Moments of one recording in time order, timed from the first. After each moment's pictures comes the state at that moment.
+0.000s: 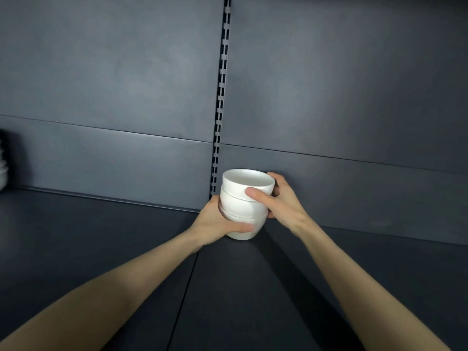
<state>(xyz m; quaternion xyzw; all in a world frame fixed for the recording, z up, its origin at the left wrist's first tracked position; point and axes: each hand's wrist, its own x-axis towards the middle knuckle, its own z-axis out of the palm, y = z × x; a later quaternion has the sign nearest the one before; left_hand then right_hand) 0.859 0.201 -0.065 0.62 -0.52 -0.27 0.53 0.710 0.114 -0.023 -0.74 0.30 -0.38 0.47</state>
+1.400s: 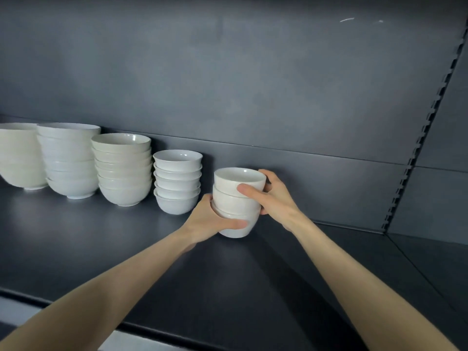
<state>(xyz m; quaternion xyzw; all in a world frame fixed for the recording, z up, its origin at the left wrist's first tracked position) 1.234 0.441 -0.053 0.68 -0.45 -0.23 0.54 1.102 0.334 -0.014 -0.76 0.25 -0.35 0.48</state>
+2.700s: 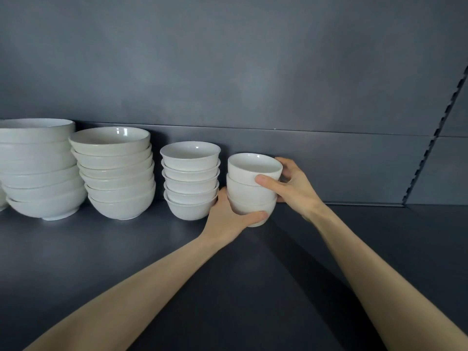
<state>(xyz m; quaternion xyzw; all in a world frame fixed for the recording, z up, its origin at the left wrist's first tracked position) 1.302 0.407 -0.091 0.60 -0.51 -0.23 0.57 1.160 0.329 -0.033 -0.71 0.29 -0.43 0.48</state>
